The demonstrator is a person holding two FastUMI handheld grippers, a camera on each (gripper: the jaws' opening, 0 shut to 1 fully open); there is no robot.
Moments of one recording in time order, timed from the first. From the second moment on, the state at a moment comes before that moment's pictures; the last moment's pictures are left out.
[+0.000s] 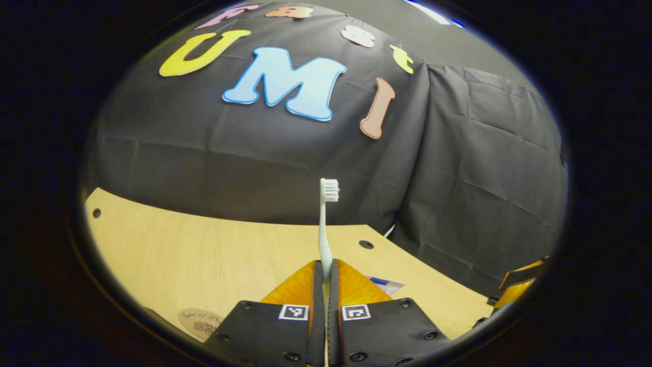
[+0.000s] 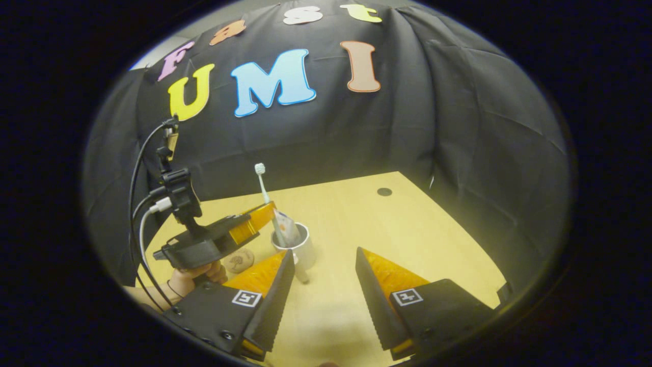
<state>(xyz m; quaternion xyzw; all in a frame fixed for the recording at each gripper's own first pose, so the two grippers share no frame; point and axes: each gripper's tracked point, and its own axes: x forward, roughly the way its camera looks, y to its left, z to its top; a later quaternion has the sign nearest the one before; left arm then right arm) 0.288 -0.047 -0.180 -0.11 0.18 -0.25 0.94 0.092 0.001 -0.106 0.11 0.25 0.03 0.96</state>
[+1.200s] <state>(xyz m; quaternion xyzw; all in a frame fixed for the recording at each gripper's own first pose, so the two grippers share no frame) 0.221 0.018 -0.103 -0.08 0.14 -0.18 0.97 0.120 0.024 -0.115 0.08 0.31 0.07 0.94</state>
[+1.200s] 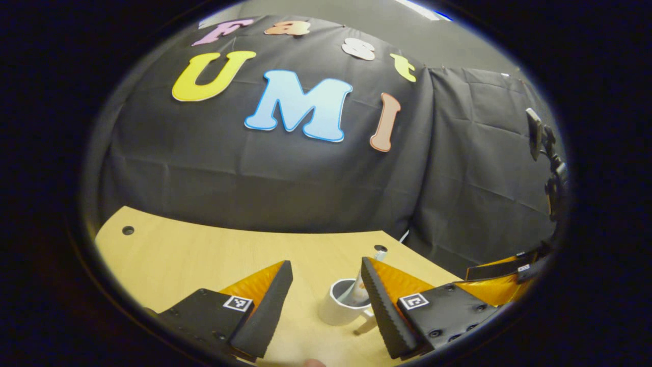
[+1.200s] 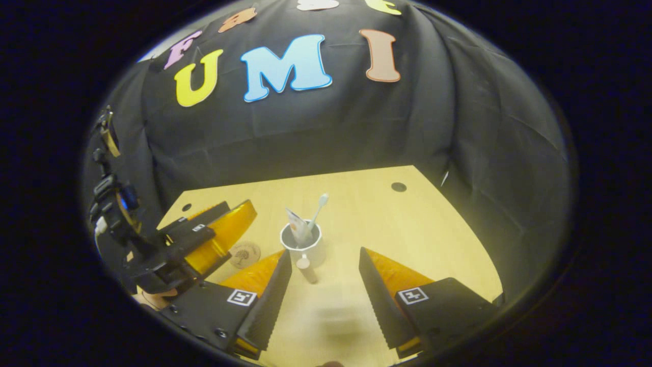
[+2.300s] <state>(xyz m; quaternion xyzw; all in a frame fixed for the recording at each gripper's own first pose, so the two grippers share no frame) 0.174 0.098 -0.054 -0.06 0.12 -0.15 0.98 0.167 0.071 -0.219 -0.04 0.58 0.09 0.81</state>
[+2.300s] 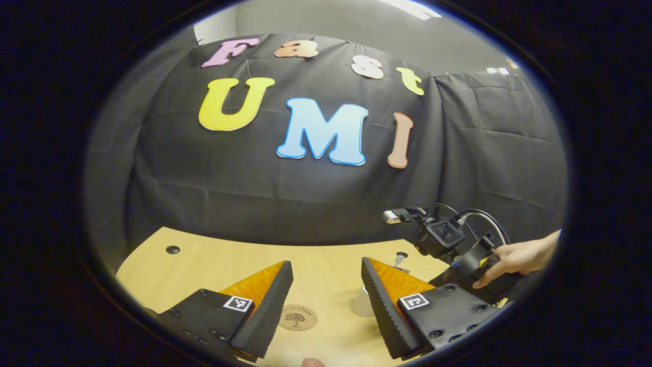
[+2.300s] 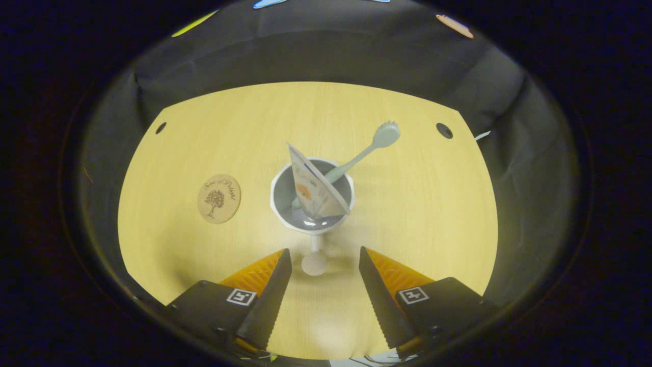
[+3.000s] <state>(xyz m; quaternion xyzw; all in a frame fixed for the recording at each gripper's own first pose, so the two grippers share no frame) 0.181 0.126 -0.074 -0.09 0.15 -0.14 0.97 0.177 0.089 -0.256 -0.02 0.66 0.11 0.75</state>
